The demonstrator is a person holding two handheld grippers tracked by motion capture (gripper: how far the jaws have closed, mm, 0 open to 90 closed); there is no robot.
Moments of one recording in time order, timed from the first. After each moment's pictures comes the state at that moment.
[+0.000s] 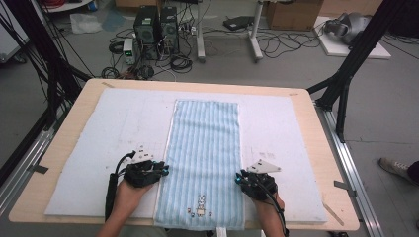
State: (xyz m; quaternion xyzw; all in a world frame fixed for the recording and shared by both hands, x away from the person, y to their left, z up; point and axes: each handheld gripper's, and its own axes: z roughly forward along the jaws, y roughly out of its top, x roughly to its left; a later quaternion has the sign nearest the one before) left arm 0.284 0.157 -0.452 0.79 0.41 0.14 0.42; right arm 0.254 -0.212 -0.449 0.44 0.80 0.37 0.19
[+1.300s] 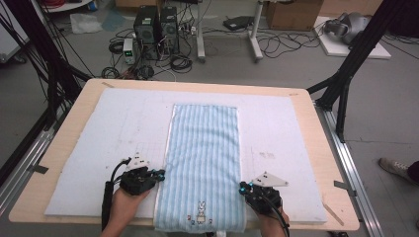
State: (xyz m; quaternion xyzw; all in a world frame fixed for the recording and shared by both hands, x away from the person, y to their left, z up) left arm 0.262 0.163 -0.452 0.78 0.43 0.12 0.43; right arm 0.218 -0.219 -0.450 0.45 0.79 0.38 0.18
